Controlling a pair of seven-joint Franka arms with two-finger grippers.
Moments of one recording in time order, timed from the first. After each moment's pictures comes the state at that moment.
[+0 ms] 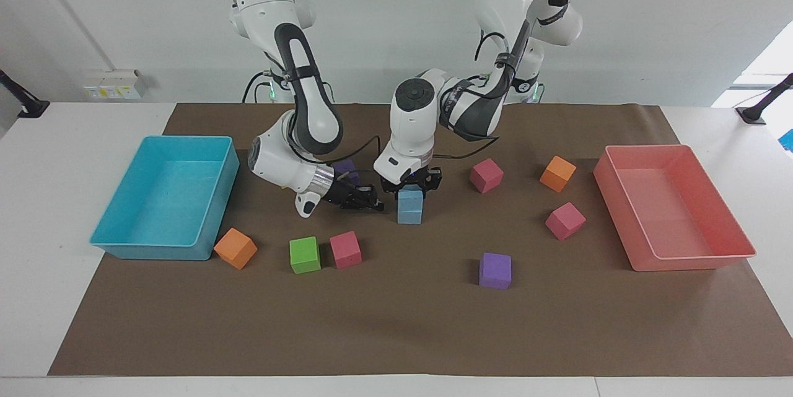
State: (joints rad) left arm -0.64 0.49 -0.08 -1.55 0.04 2.03 -0.72; right arm 0.26 0.38 0.05 -2.03 1.16 2.28 -0.45
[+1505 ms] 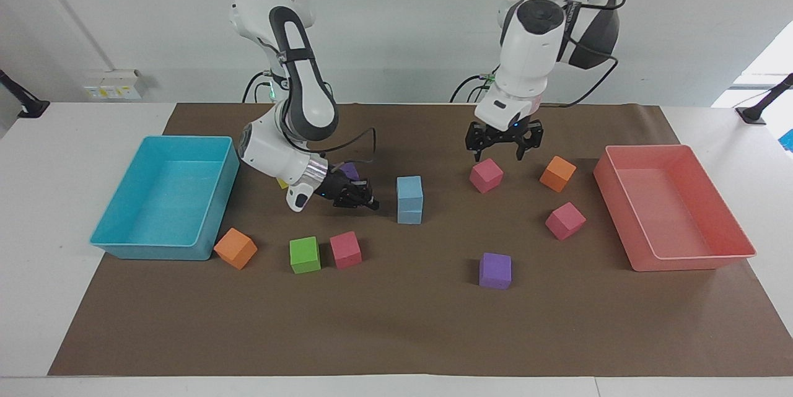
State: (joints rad) left arm -0.38 0.00 -0.05 -1.81 0.04 1.85 -0.36; right arm 0.24 0.30 0.03 -2.02 1.00 2.30 -0.46
